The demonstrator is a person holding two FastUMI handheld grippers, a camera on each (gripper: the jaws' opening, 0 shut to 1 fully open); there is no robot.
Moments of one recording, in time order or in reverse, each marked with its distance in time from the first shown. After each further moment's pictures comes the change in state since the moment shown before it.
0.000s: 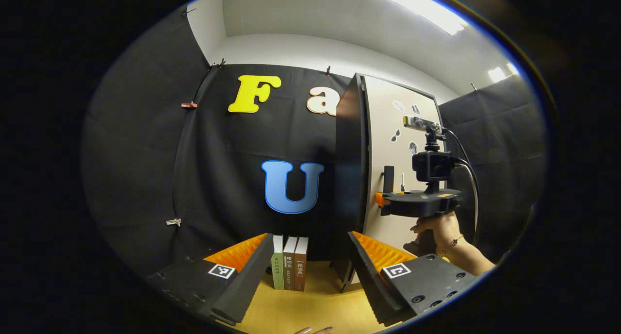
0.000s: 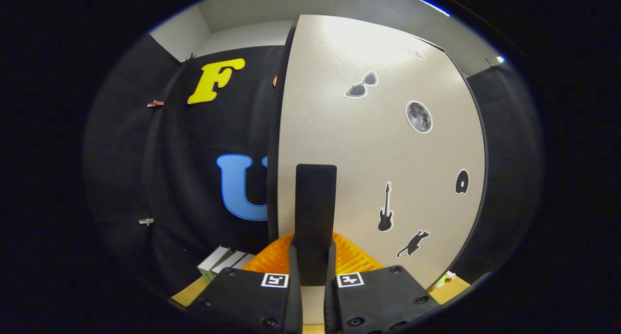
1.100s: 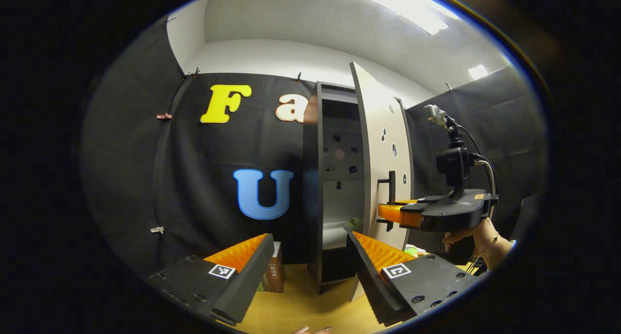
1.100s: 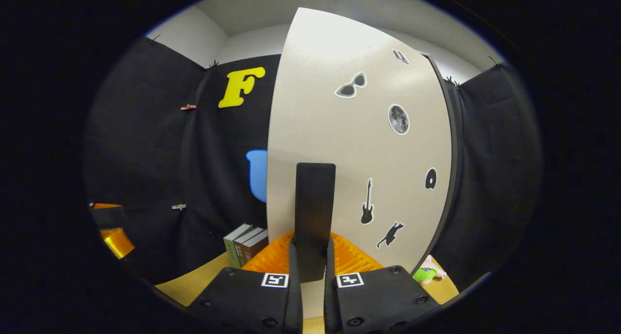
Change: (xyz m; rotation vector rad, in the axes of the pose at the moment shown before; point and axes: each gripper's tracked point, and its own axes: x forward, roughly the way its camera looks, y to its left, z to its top) left arm -0.026 -0.092 0.019 0.041 -0.024 -0.151; right arm -0.085 -0.030 0.009 -0.015 0.045 0.155
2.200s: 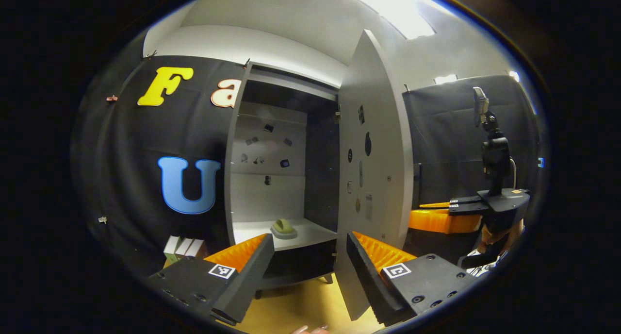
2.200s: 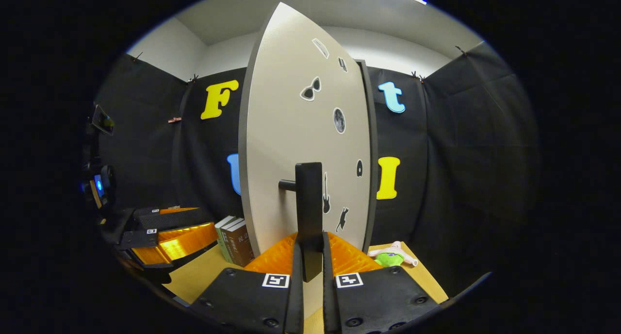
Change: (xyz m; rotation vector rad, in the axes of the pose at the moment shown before) left arm 0.076 -0.162 -0.014 -0.057 0.031 -0.338; right arm -0.074 -0.081 0.000 0.079 -0.021 -0.089
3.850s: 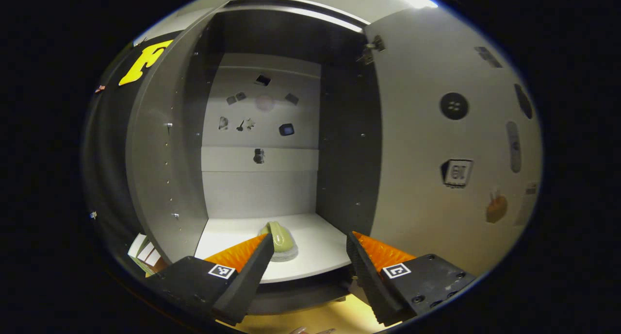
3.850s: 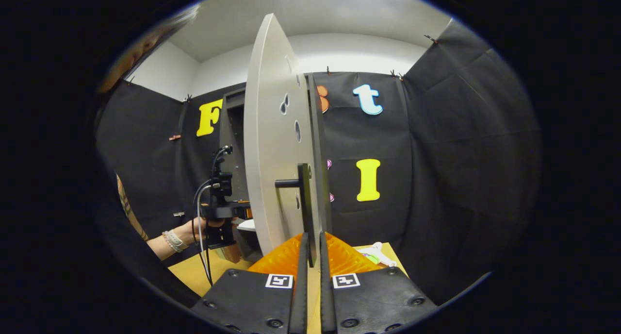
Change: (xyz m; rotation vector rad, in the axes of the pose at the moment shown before) left arm 0.251 0.055 -0.056 0.005 0.174 0.170; right arm -0.199 -0.229 0.023 0.073 -0.055 0.029
